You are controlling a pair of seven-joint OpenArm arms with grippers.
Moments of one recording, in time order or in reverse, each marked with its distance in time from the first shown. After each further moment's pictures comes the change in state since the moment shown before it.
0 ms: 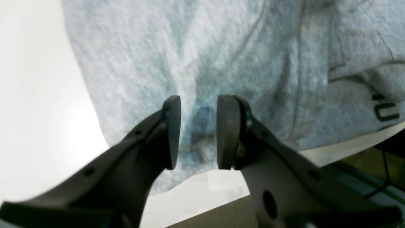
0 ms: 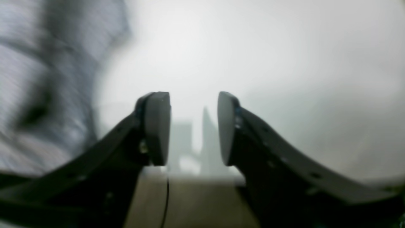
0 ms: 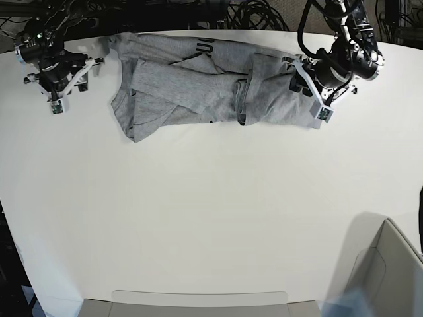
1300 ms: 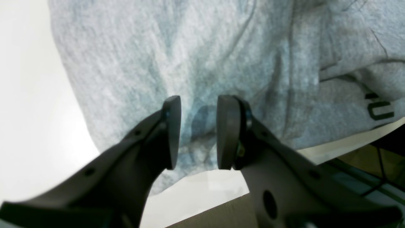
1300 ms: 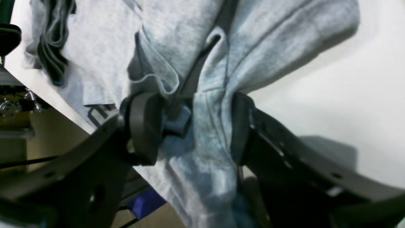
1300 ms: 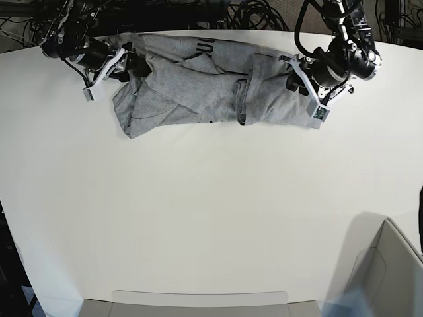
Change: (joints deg) left arm 0.2 0.3 0.4 0.0 0.0 0.0 0.0; right arm -3.0 -0.8 -7.4 -22.3 32.0 0.0 1.2
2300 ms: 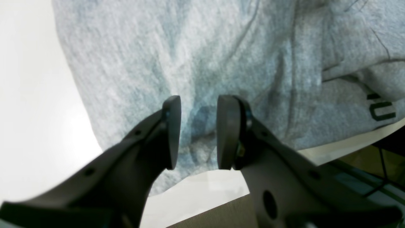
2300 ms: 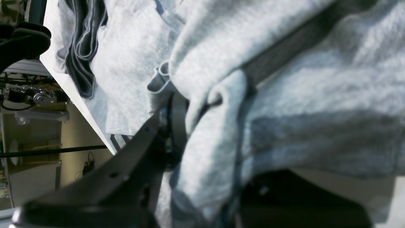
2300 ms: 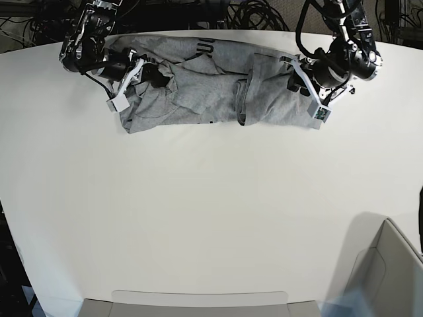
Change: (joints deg) left arm -0.2 -0.2 0.0 0.0 0.2 0.0 0.0; right arm 6.2 -2.4 -4.7 -9.6 -2.2 0.0 0.4
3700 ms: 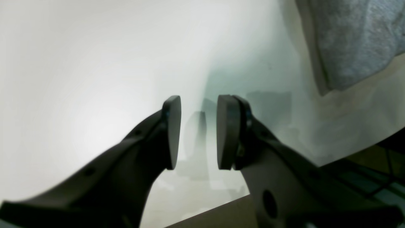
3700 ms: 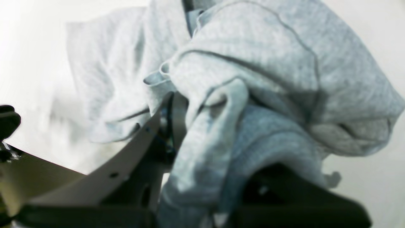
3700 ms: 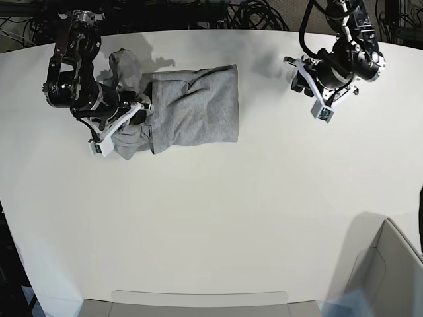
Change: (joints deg) left arm 0.0 -1.7 0.0 0.0 0.1 0.2 0.0; right arm 5.4 12.6 -21.4 26.4 -13.3 -45.7 -2.6
